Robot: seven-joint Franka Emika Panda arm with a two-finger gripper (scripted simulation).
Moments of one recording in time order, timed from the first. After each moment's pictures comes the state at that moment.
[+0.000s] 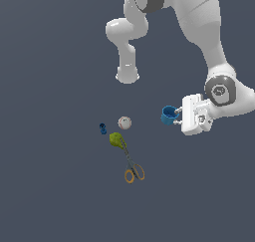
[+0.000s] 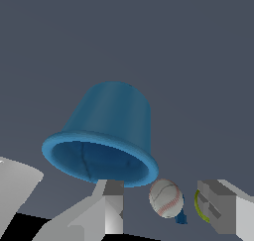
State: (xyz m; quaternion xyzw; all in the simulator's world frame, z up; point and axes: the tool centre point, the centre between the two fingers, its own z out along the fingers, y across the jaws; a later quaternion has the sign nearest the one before) arm -0.089 0.243 0.095 0.71 0.59 -0.35 0.19
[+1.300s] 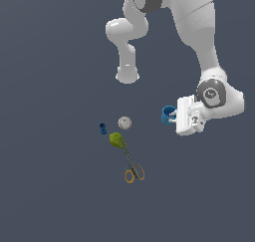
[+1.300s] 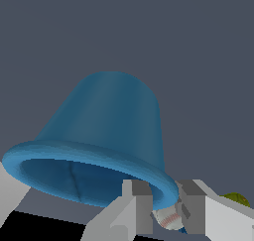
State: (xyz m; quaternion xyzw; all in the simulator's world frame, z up) arm -0.098 0.225 0.075 0.70 0.59 -0.35 0.19
